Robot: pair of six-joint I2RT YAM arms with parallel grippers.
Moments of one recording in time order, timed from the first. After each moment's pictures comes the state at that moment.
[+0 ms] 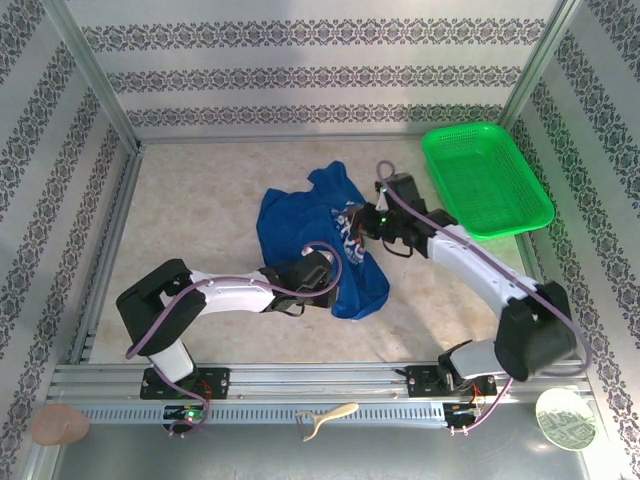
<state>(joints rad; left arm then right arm) -0.92 1.68 0.83 -0.08 0.00 -0.72 0.42 1.37 1.05 -0.44 -0.28 0.74</state>
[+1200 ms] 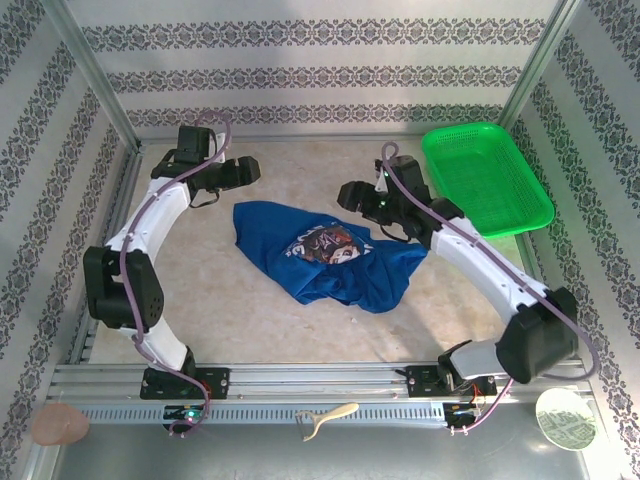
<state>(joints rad) -0.09 1.65 1.44 -0.57 0.36 -0.34 0.46 1.34 1.14 -0.45 -0.23 0.74</state>
